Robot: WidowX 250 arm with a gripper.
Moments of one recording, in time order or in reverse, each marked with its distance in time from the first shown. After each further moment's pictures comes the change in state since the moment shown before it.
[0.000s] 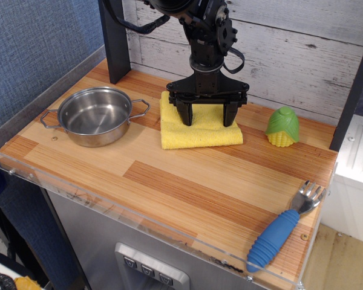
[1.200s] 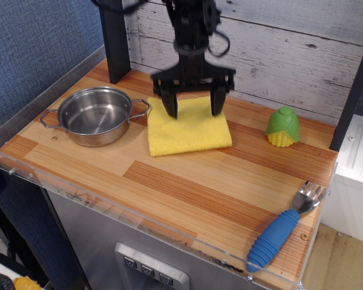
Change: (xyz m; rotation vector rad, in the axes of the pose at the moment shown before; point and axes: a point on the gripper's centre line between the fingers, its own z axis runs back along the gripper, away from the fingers) arm 0.005 0.017 0.044 0.017 0.034 0.104
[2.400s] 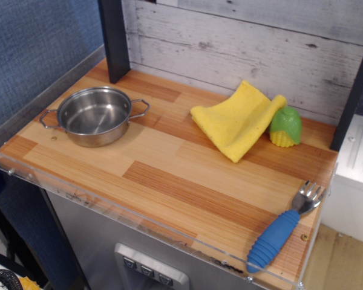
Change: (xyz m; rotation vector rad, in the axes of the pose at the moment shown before) arm -0.004 0.008 0.176 -0.123 -0.217 0.072
